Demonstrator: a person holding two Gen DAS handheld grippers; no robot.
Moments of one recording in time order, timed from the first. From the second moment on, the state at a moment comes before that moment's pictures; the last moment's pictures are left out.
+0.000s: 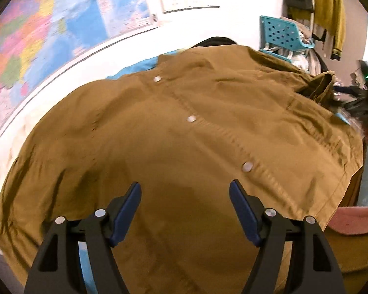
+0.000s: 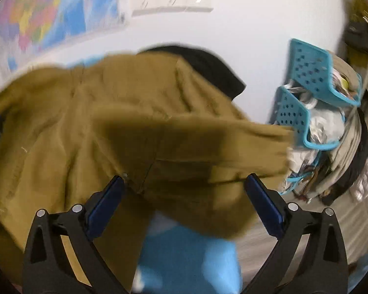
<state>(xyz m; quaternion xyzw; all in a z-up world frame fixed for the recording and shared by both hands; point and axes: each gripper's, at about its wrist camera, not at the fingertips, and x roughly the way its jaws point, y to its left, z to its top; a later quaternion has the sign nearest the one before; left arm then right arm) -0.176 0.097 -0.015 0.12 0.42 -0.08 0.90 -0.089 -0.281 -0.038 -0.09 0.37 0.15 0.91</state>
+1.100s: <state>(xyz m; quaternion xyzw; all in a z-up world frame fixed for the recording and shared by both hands) -0.118 0.183 0.021 -0.06 0.36 -0.11 0.92 0.010 -0.015 0.097 0.01 0.35 0.58 0.74</state>
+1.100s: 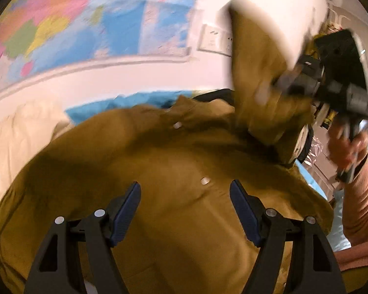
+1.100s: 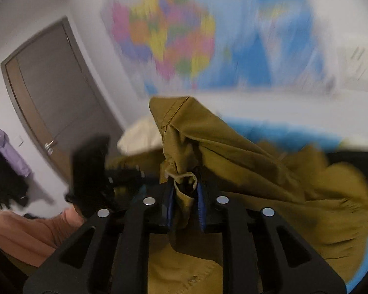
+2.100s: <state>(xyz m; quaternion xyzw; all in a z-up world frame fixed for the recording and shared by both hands) -0.067 0.212 -0.016 -0.06 0.40 -0.02 0.91 0.102 -0.221 -0.013 0.16 0.44 0.33 0.82</state>
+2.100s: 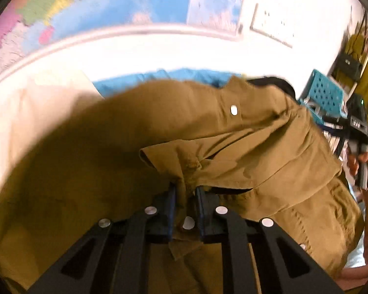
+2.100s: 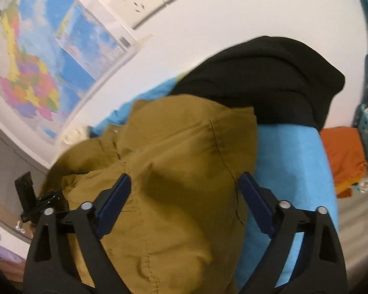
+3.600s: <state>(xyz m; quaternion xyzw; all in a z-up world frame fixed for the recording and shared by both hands) -0.275 0.310 0.006 -0.03 0.40 0.10 0.91 -0.251 0.224 -0.036 -0.15 0.41 0.74 0.51</state>
